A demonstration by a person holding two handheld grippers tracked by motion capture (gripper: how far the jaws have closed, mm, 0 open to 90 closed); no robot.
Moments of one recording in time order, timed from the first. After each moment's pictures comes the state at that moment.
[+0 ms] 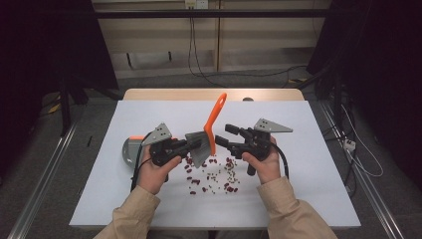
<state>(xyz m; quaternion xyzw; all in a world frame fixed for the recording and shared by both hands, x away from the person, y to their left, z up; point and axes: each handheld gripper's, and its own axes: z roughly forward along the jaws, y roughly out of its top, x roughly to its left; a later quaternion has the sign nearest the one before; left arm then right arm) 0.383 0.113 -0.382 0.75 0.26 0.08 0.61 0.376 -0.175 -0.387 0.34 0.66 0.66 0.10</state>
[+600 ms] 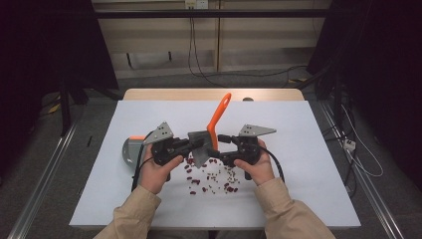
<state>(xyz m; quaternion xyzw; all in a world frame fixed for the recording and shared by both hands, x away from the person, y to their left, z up) 0.383 0.108 -0.378 0.74 0.25 0.06 0.62 0.385 -0.156 -0.413 0.31 0.73 0.60 0.06</state>
